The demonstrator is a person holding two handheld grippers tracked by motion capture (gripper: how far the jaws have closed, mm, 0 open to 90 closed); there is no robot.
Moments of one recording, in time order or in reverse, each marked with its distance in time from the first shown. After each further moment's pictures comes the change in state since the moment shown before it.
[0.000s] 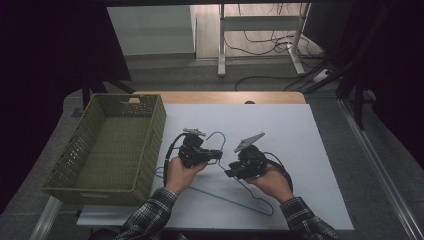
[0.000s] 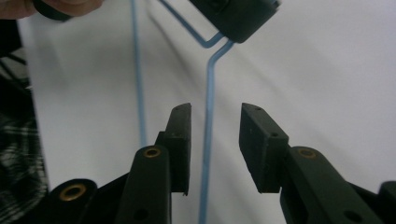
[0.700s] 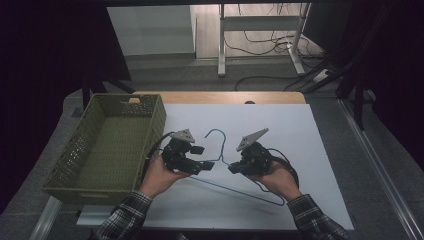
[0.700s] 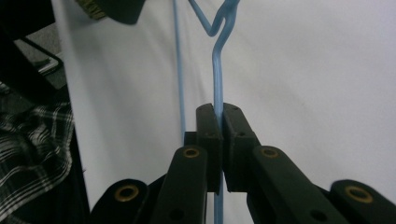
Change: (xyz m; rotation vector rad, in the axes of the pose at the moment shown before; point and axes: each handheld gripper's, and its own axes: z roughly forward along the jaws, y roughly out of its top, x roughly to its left) left arm -0.028 -0.003 -0.060 0.072 0.049 0.272; right arm 0.015 0.014 -0.033 0.006 0.020 -0.098
